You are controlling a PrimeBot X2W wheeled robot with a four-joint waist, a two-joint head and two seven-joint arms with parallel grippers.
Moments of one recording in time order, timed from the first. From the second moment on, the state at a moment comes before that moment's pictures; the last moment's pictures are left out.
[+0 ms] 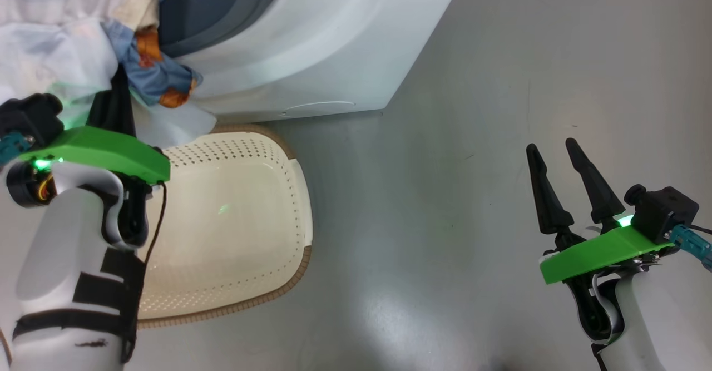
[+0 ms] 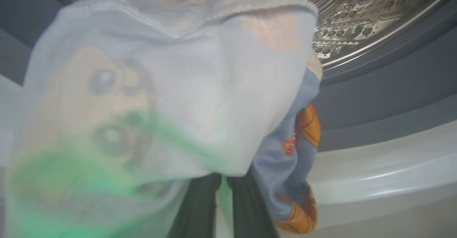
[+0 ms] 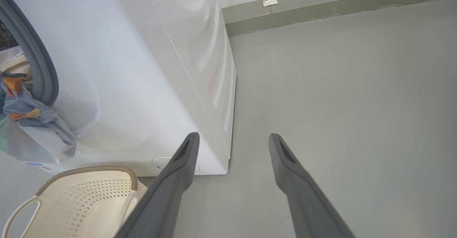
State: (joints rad) left arm -0.79 0.13 -0.12 0.73 -0.53 -0.13 -0.26; right arm -0.33 -0.16 0.08 0.26 0.41 0.13 -0.26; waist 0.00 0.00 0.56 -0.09
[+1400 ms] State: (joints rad) left arm -1.22 0.25 -0.17 0.87 -0.39 -0.13 -0.26; right arm -0.36 -0.11 0.11 0.26 0.42 0.13 -0.26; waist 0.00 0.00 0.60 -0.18
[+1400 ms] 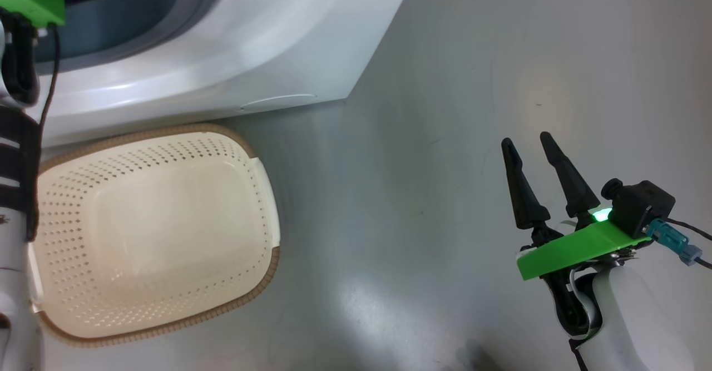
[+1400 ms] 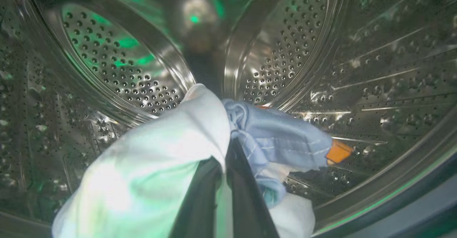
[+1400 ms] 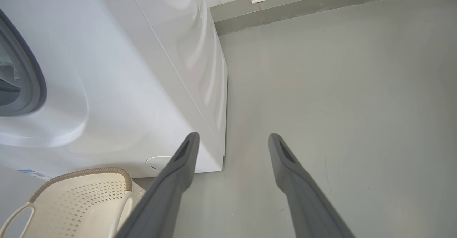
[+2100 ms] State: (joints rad) left arm -1.22 0.24 -0.21 0.91 -0.46 -0.13 -0.26; right arm -0.37 -0.11 0.10 0.26 0.42 0.13 -0.26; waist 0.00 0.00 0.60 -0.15
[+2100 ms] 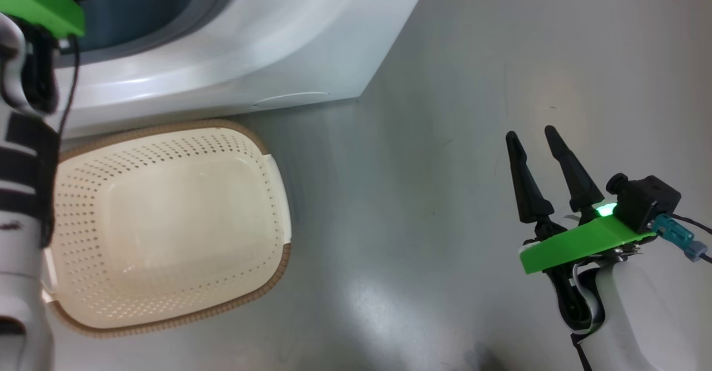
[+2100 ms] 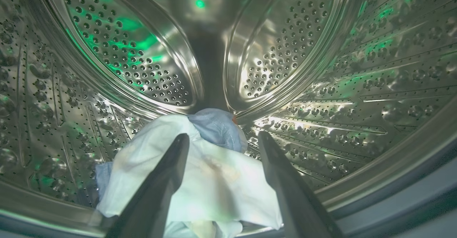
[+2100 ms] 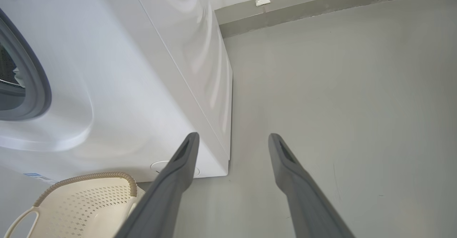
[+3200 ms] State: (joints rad) left arm -0.55 0.11 -0.01 0.47 -0.36 -0.13 -0.26; right arm -0.31 -0.19 0.07 0.28 0.42 0.13 -0.26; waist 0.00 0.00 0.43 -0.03
